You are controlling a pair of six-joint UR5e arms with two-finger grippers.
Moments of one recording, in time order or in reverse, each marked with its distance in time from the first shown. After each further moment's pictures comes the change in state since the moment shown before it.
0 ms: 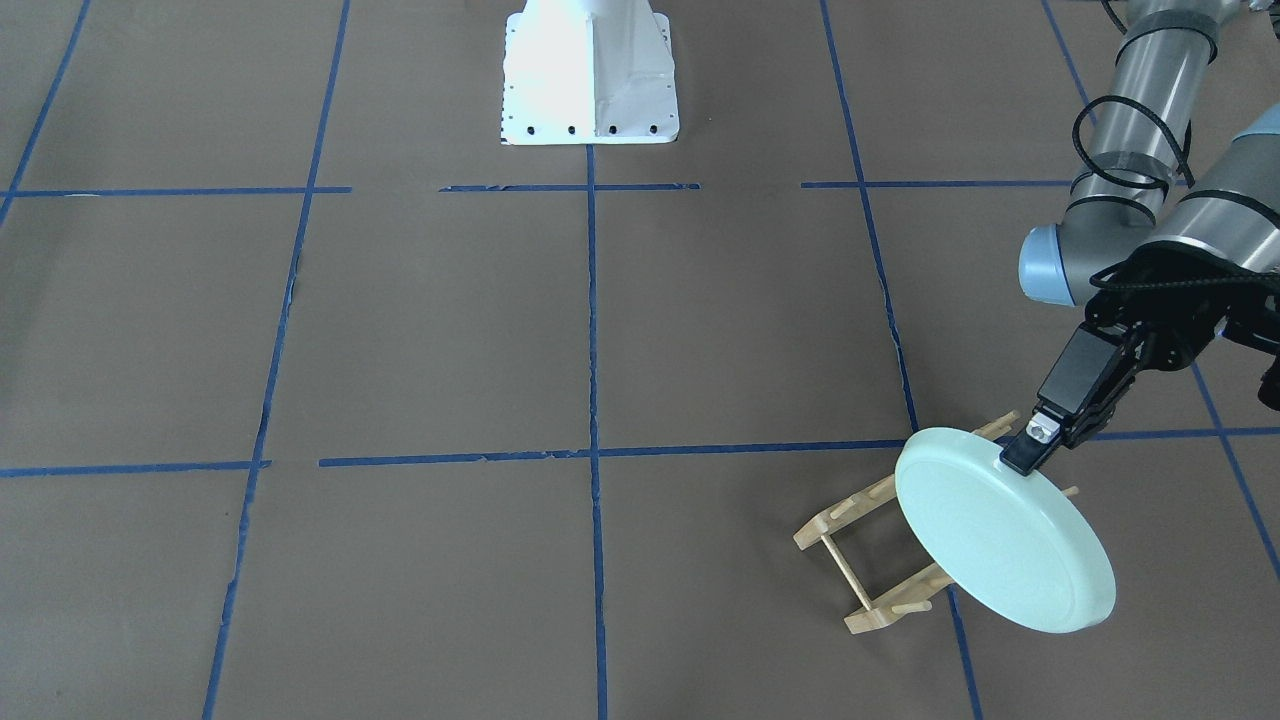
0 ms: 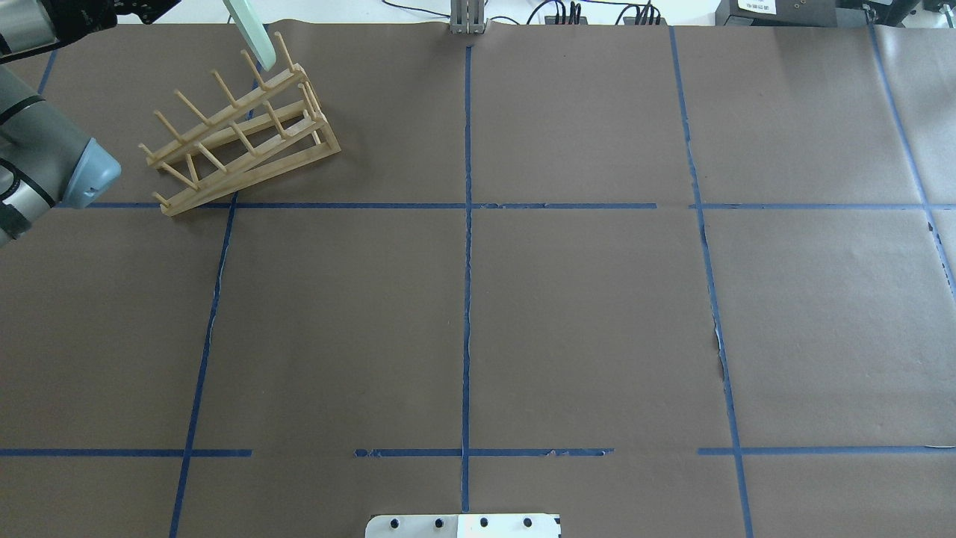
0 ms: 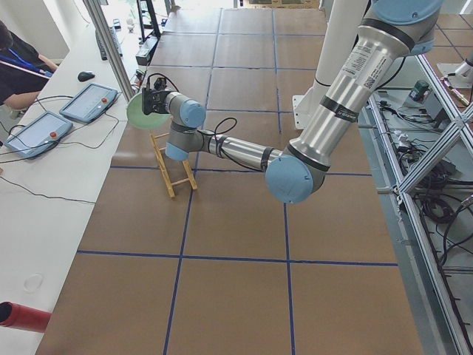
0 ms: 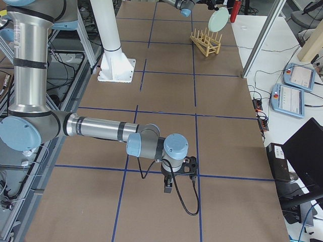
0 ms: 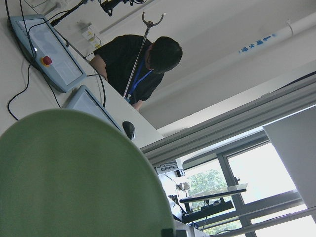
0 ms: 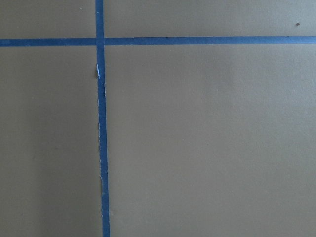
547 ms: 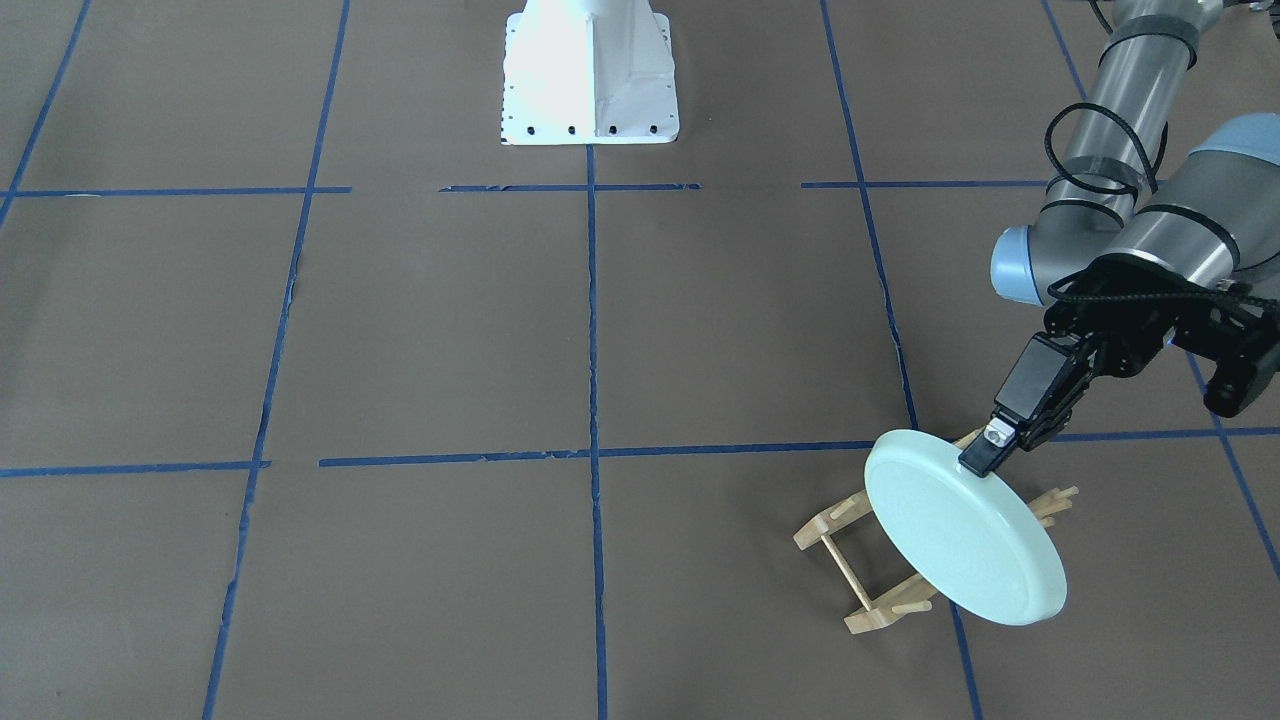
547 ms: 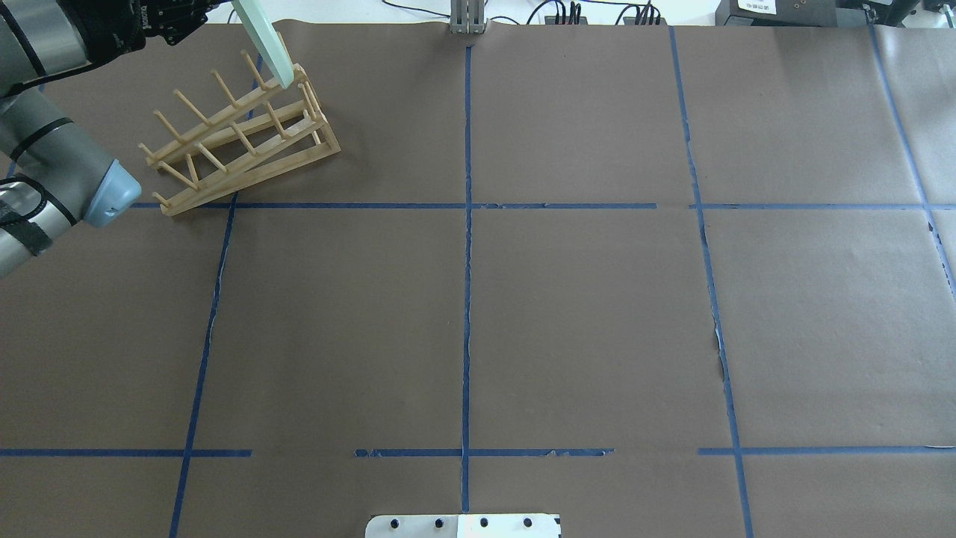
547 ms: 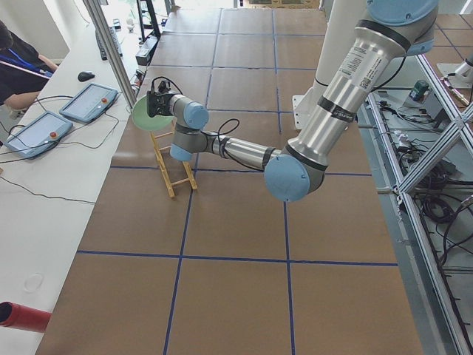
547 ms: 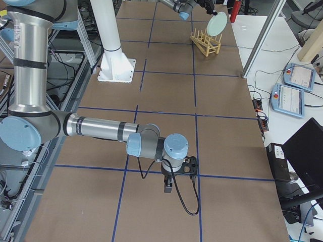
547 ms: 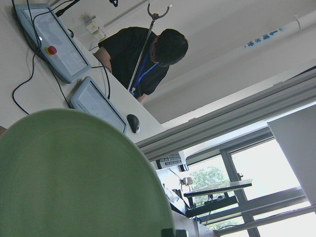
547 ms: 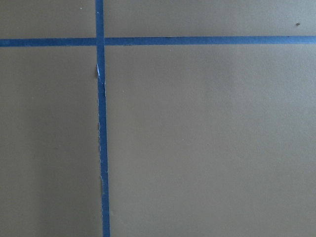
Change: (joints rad) left arm 0.051 0.000 0.015 0.001 0.044 0.001; right arm 0.000 0.000 0.001 0.000 0.000 0.000
